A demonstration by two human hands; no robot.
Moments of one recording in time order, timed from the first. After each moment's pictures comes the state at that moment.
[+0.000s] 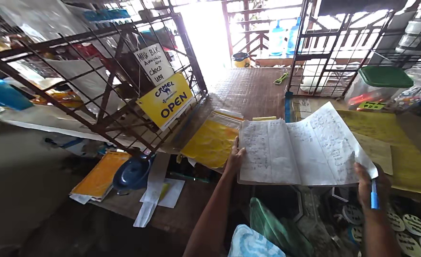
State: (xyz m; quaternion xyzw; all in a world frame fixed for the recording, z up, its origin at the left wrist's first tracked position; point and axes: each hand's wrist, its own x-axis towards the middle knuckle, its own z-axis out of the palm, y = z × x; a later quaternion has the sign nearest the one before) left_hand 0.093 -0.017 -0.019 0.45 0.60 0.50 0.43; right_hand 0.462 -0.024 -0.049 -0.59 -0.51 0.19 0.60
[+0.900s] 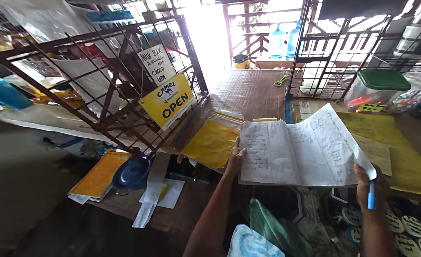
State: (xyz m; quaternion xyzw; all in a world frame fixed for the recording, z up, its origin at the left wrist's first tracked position) left_hand 0.093 -0.017 -0.020 0.45 0.59 0.51 0.43; right_hand 0.461 -0.024 -0.051 -0.59 -0.52 0.18 0.60
